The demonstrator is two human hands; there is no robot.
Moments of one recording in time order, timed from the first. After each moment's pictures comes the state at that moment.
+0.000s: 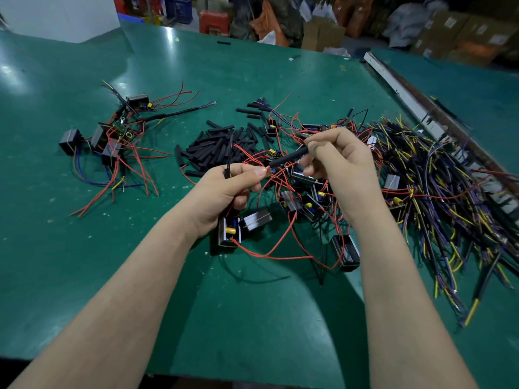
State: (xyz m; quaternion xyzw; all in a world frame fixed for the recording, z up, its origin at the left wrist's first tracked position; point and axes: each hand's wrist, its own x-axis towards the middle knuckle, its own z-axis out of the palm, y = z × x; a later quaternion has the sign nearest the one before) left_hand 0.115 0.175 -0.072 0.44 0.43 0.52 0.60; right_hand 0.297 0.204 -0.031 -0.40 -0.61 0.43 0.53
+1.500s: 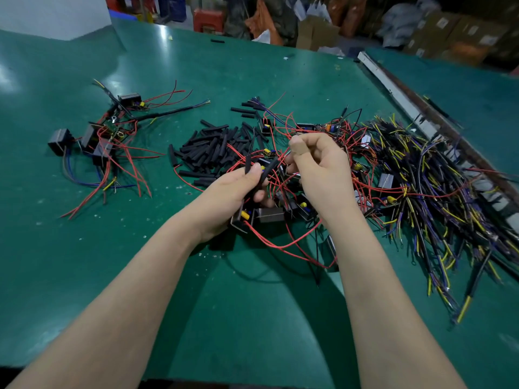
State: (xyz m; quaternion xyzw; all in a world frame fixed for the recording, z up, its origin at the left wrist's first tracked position) left_hand 0.134 0.173 -0.078 0.48 0.40 0.49 0.61; right_hand 0.279 0.202 -0.043 -0.47 -0.63 0.33 0.52
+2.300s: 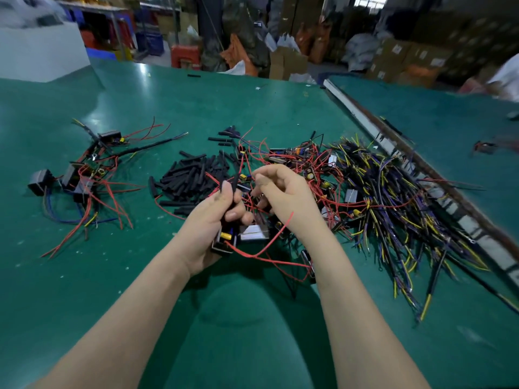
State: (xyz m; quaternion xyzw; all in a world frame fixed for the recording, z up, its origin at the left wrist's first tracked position) left_hand 0.147 0.164 -0.070 0.35 0.26 0.56 0.70; right_hand 0.288 0.203 -0.047 -0.45 -0.67 0.37 0.46
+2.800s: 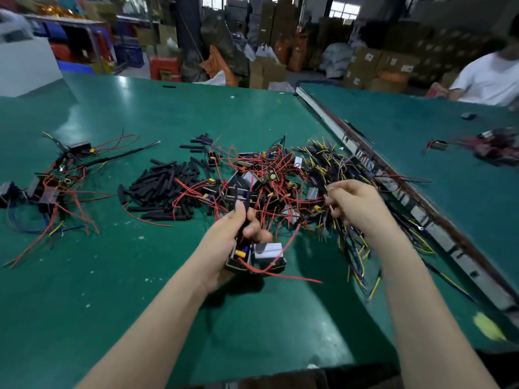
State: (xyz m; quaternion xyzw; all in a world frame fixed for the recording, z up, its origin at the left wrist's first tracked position) left_hand 0.219 0.138 -0.068 0.34 0.25 0.52 0.74; right_hand 0.441 0.182 -0.025 -0.67 -0.53 0.31 0.42
